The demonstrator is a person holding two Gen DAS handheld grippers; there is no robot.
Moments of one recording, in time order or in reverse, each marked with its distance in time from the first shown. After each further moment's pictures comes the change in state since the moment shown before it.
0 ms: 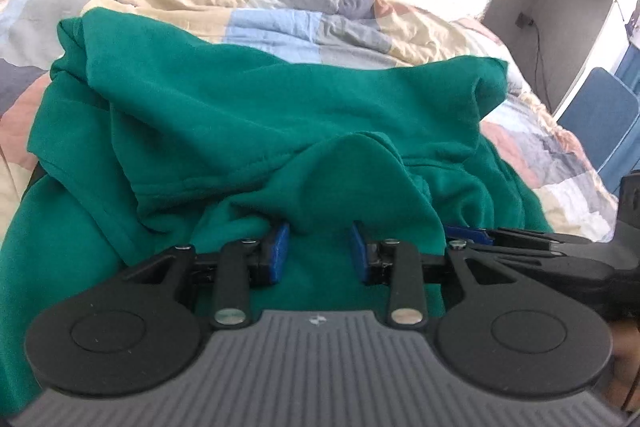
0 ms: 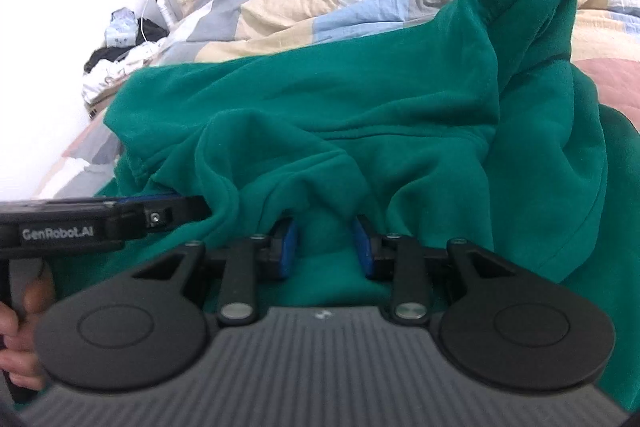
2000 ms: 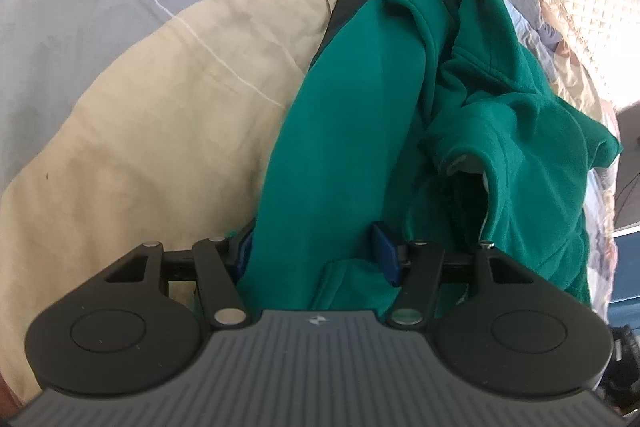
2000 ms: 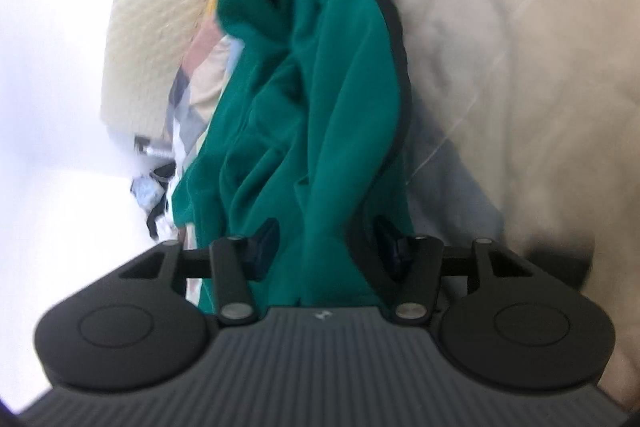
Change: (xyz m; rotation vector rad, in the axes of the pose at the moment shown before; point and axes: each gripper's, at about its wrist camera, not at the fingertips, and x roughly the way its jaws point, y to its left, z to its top) left arm -0.124 0.102 -0.097 -0.636 0.215 0.226; right arm -0.130 -0.106 -0.074 0.833 0.072 0.191
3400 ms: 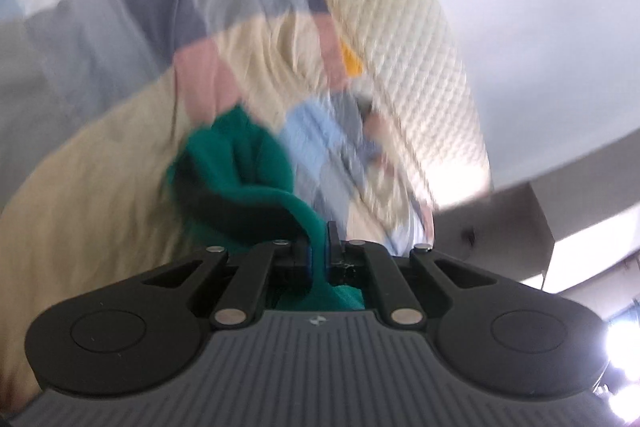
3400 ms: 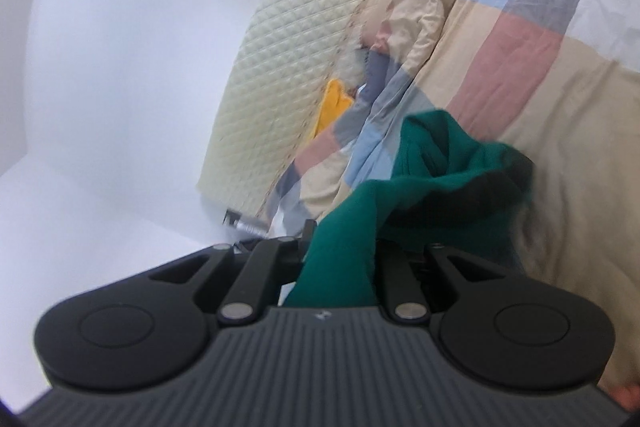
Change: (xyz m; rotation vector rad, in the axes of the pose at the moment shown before) left arm -0.166 -0.005 0.038 -0.188 -0.252 -0.530; right arm -0.124 0.078 0.054 -0.051 -0.298 0.245
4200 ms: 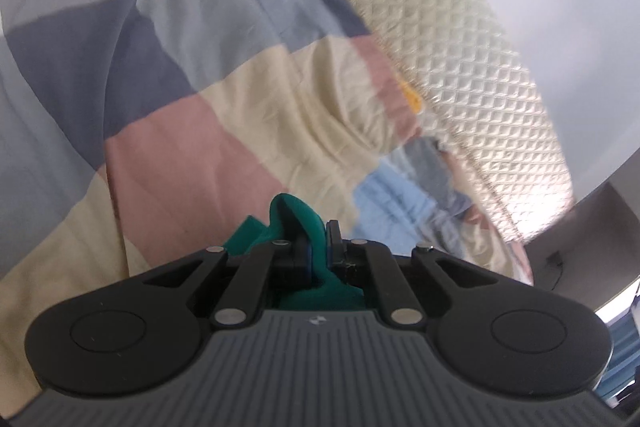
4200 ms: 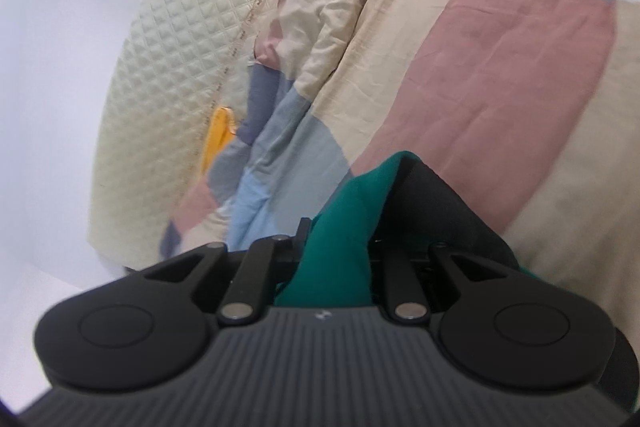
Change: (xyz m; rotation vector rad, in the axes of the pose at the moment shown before) left arm 0.274 0.078 0.089 0.213 -0.129 0.150; right arm 0.236 -0.118 0.046 0.019 -0.077 -0.255
